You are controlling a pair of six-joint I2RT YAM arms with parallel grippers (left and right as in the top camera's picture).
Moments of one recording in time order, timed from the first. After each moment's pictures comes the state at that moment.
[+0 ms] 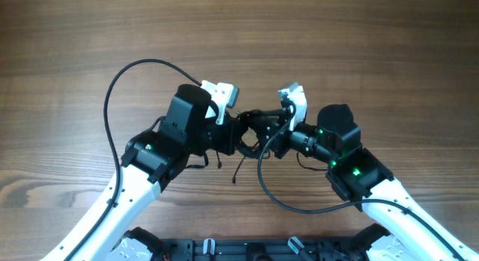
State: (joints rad) left arm -0.53 1.18 0.93 -0.54 0.38 -0.37; right arm 0.54 1.11 0.62 0.13 -0.47 0.39
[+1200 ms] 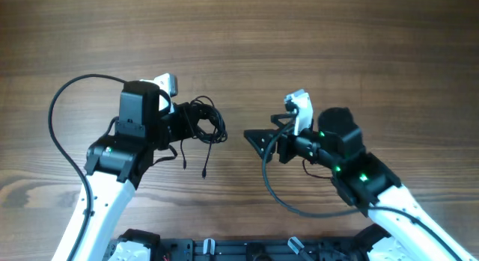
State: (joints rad) left arm -0.23 1.10 0.90 -0.63 0.31 -0.54; right arm 0.55 1.01 0.63 -0.03 -0.43 0.43
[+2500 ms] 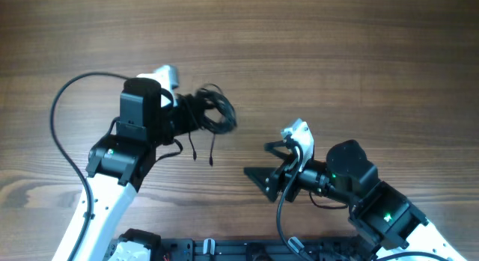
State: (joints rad) left arm -0.27 1.09 0.91 -0.52 0.39 -0.56; right arm 0.74 0.77 0.65 -0.31 -0.36 0.39
